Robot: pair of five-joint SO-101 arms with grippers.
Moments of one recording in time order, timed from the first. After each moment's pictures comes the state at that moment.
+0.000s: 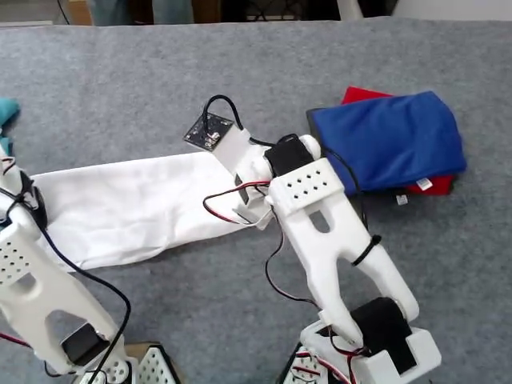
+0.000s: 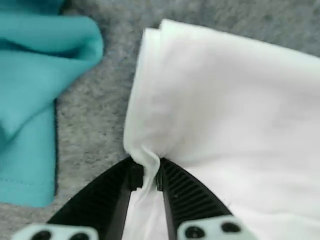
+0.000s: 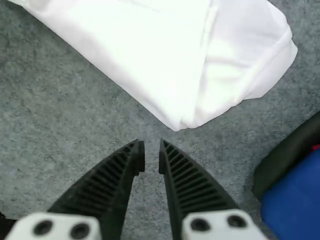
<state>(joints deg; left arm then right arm) -45.4 48.0 -29.8 92.0 -15.8 -26.5 -12.0 18.0 82.6 28.3</state>
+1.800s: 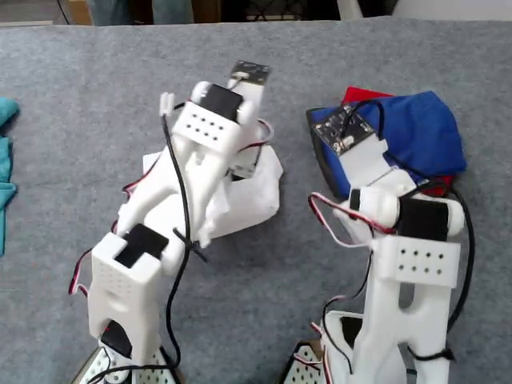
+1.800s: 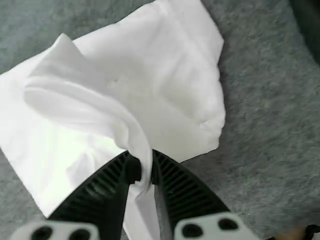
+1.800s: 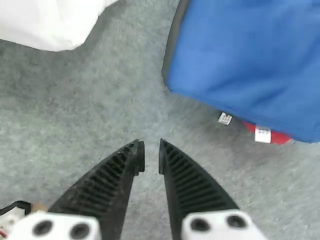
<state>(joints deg) 24.9 23.3 -31.1 95.8 12.3 7.1 -44.7 29.9 88.0 38.7</state>
